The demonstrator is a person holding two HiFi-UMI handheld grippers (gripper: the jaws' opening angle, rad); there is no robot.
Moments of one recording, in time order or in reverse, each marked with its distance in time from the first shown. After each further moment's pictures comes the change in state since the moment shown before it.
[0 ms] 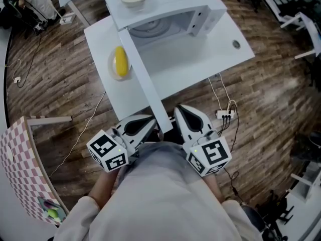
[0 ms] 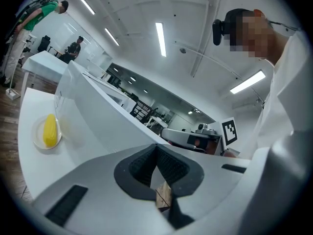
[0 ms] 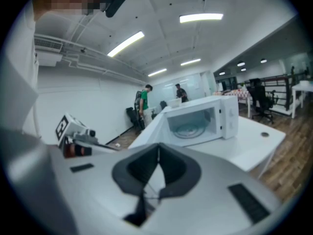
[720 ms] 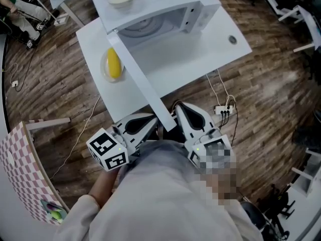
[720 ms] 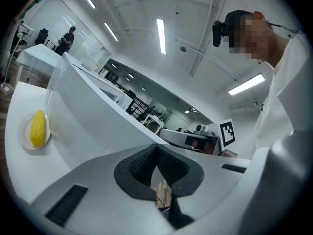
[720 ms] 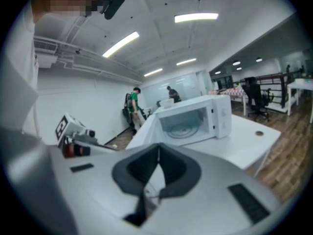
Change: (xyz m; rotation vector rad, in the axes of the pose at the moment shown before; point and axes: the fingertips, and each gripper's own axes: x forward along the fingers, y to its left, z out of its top) left arm 0.033 -0.004 0.005 -0.021 0.029 -0.047; right arm -0.005 -0.033 0.004 0.030 0.006 -0.036
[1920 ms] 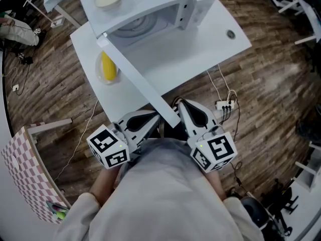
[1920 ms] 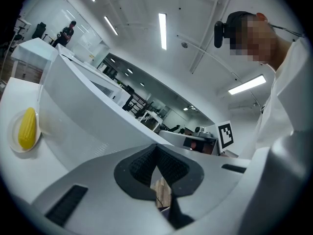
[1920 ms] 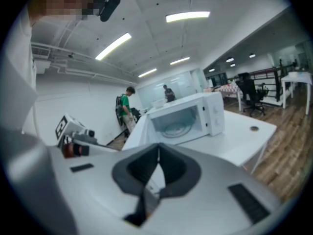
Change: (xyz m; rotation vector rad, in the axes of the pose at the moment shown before) left arm 0.031 0.001 0.007 -0.022 0.051 -0.027; right arm -0.002 -0.033 0.001 0.068 0.001 -0.032
